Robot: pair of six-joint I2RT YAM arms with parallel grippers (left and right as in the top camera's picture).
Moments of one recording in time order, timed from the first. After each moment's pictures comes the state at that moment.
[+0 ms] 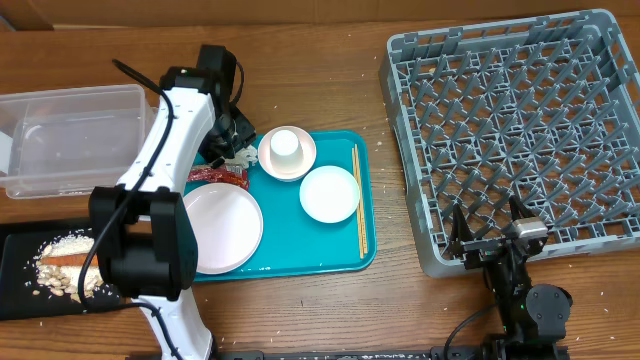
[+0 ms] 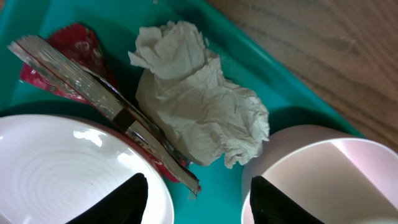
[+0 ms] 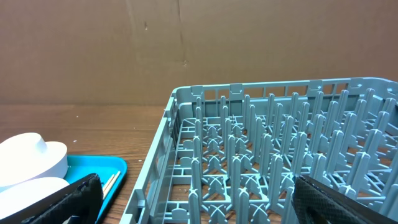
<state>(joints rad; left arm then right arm) -0.10 2.01 1.65 -1.14 -0.01 -0.82 -0.01 0.01 0.02 -0.02 -0.16 0.06</state>
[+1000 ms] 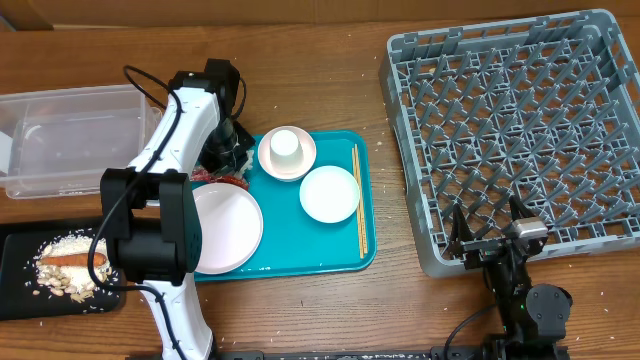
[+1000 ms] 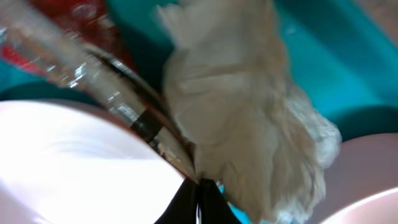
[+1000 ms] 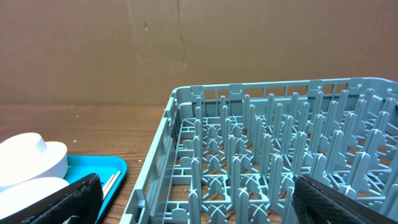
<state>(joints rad) -0.10 2.09 1.65 -1.21 -0.02 -0.82 -0.01 0.01 0.02 -0.02 -0.16 0.06</state>
